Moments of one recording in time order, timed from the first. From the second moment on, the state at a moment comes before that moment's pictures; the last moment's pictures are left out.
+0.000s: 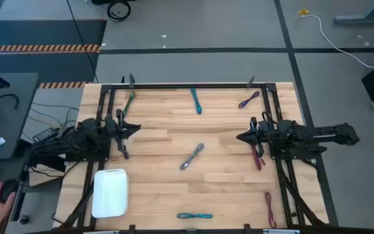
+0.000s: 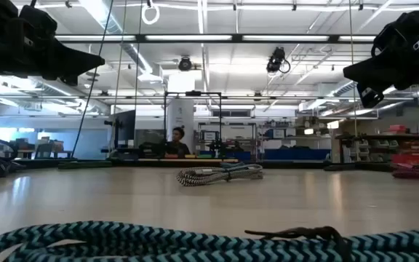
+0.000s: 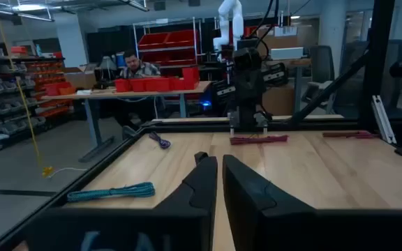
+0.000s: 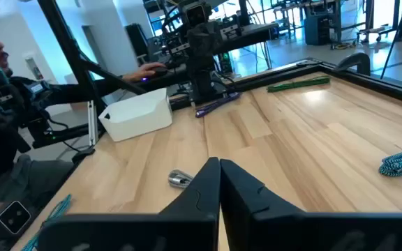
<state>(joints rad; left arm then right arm) 0.25 0.01 0.01 0.09 0.07 0.06 0.01 0.09 0.01 0.04 0.02 0.27</state>
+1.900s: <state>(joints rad) 0.48 1.18 1.10 -0.86 -0.60 -0.19 0.01 0.09 0.01 0.05 0.02 0.27</state>
